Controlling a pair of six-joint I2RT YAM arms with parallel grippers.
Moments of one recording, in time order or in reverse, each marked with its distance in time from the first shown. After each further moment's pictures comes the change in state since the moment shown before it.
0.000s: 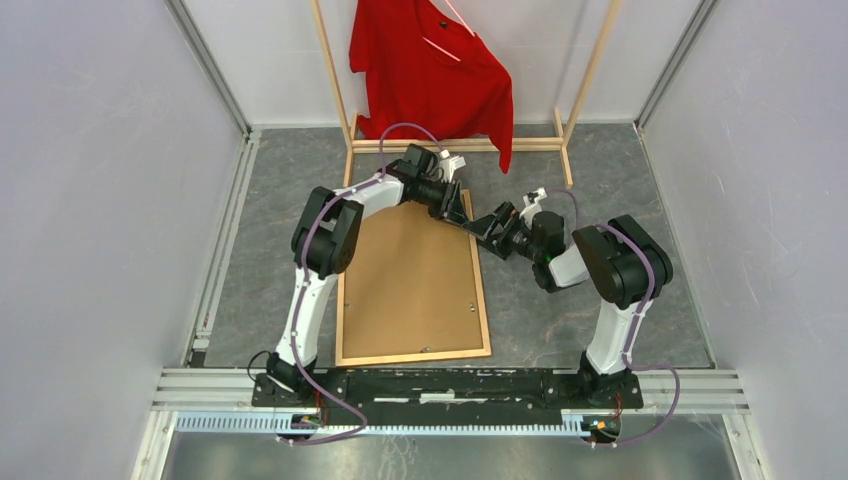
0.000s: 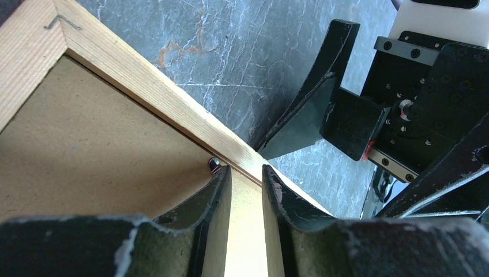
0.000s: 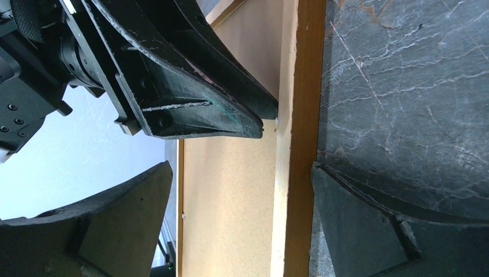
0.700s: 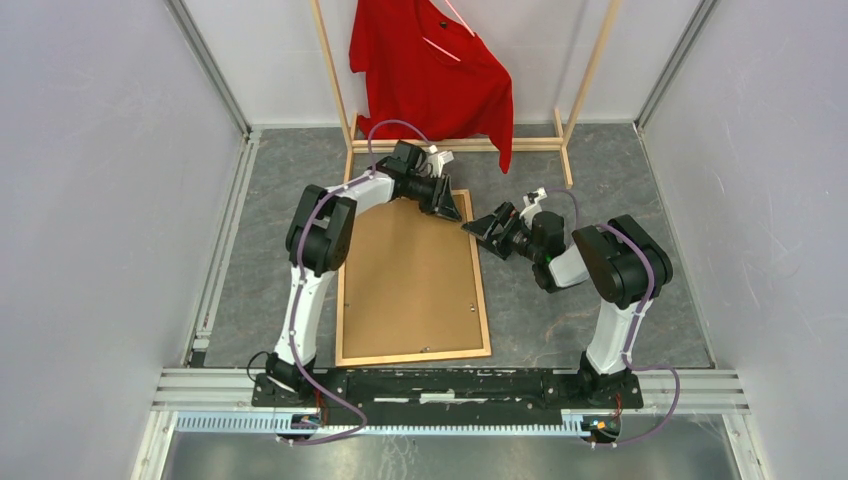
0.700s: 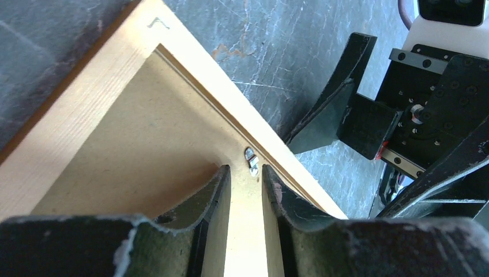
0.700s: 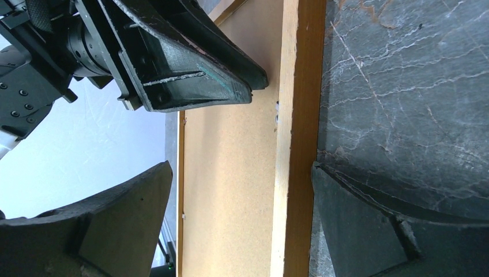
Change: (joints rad) left arm 0.041 -0.003 -0.006 0.016 -0.009 0.000; right arm 0.000 0.002 -0.001 0.004 0.000 0.000
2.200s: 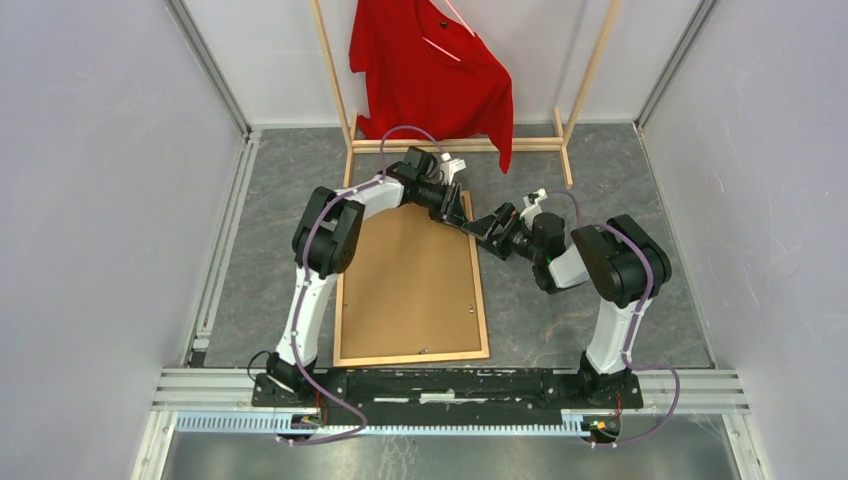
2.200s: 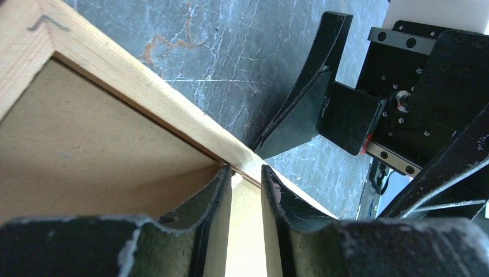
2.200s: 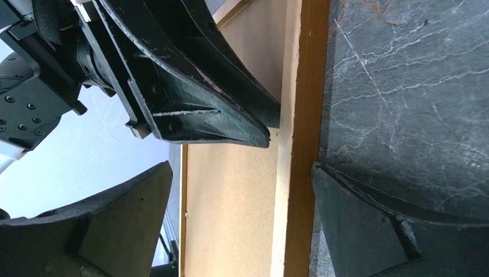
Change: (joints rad) left arm -0.044 0.010 -0.009 0.007 0.053 0.010; right arm 0.000 0.009 -0.008 0.034 -0.006 0.015
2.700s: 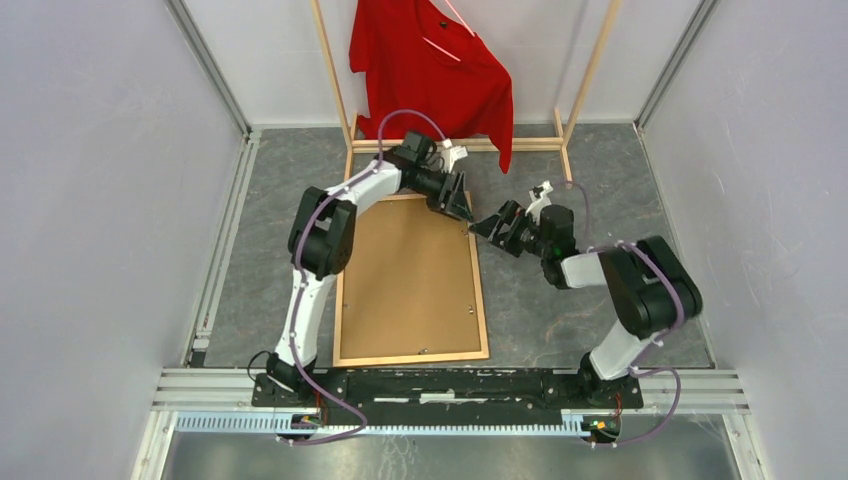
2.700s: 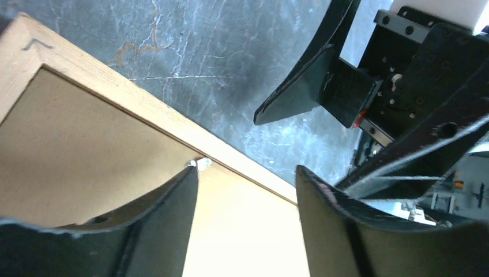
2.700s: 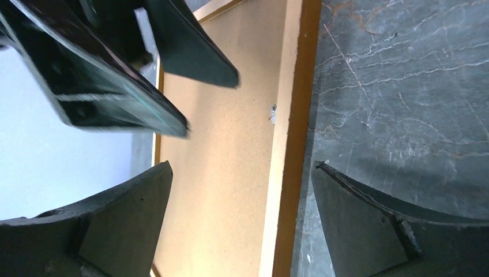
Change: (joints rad) left arm 0.008 -0.019 0.133 -0.226 0.003 0.085; right arm -0.026 -0.183 0.000 -0.278 0.009 -0.165
